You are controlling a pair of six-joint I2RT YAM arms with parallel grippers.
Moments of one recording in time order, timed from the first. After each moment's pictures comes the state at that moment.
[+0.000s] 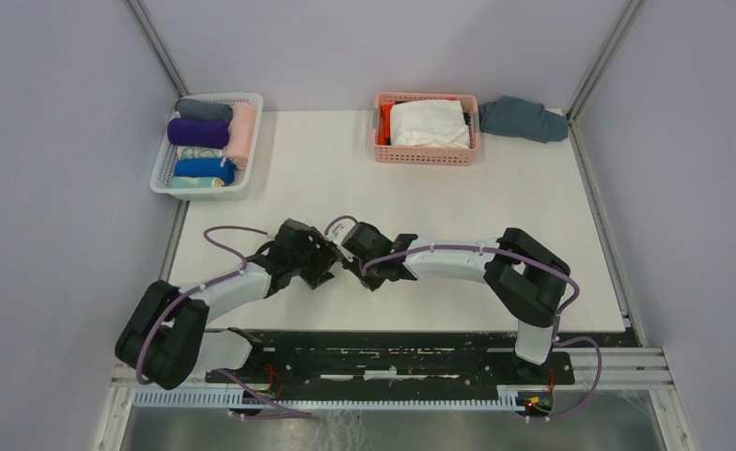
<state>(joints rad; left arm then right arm) -0.48 1.33 0.47 0.02 0.11 -1.21 1.06 1.85 1.16 -0.35 0.13 0.09</state>
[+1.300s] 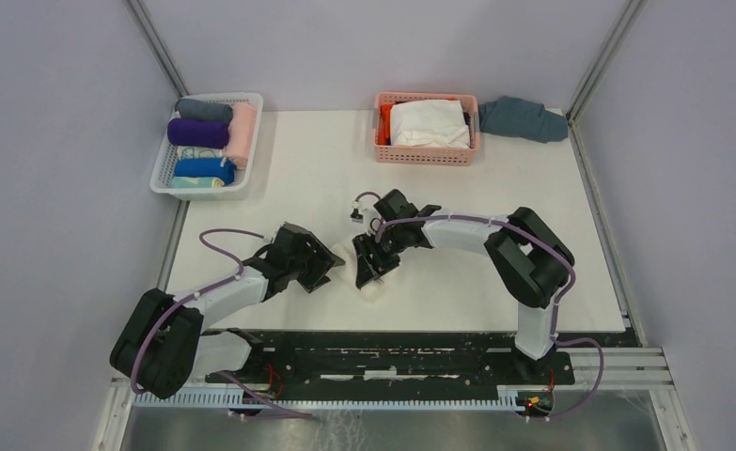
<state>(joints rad) -0.48 1.22 0.43 -0.11 0.05 -1.20 0.77 1.93 1.16 -0.29 -0.70 0.32</state>
